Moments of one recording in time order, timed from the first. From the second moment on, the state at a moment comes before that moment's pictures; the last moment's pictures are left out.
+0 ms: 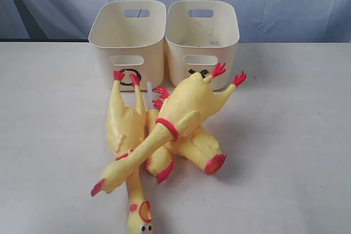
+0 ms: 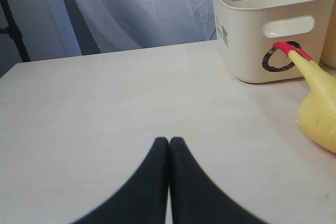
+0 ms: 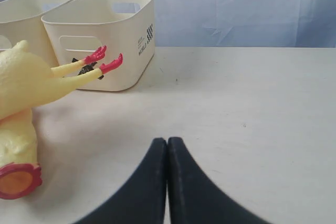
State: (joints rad) left arm -0.04 0.00 -0.01 0.01 0.30 0.09; right arm 0.17 0.01 0.00 0.02 0.31 0.02
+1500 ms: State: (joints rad) left arm -0.04 0.00 -0.01 0.03 0.27 0.09; right arm 0.17 0.01 0.00 0.02 0.31 0.02
